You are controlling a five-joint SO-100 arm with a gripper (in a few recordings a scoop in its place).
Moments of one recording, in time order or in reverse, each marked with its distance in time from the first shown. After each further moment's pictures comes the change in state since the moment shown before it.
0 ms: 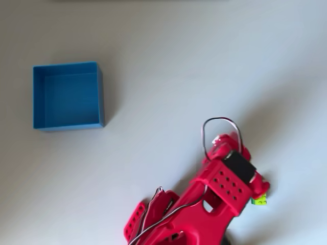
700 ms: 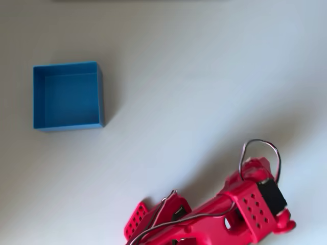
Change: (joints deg) arm 19.9 -1.8 -2.9 0.5 -5.1
